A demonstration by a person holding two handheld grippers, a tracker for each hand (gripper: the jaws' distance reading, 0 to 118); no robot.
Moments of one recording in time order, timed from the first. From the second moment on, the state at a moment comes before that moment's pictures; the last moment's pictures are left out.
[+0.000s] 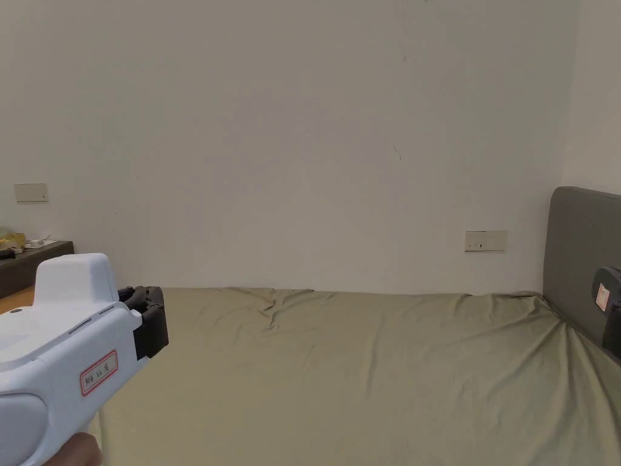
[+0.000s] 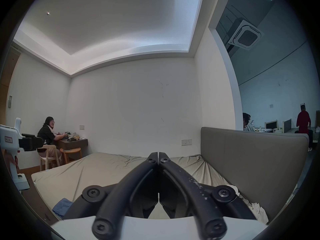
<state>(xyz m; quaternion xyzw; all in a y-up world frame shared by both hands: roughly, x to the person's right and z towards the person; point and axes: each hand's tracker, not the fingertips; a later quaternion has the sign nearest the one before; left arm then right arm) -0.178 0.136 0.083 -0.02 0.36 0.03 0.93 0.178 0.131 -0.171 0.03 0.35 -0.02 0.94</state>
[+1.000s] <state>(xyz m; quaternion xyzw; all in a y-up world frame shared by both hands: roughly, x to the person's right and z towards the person) -0.179 0.139 0.077 -0.02 0.36 0.02 0.93 0.175 0.135 -0.174 0.04 0.36 -0.02 0.93</state>
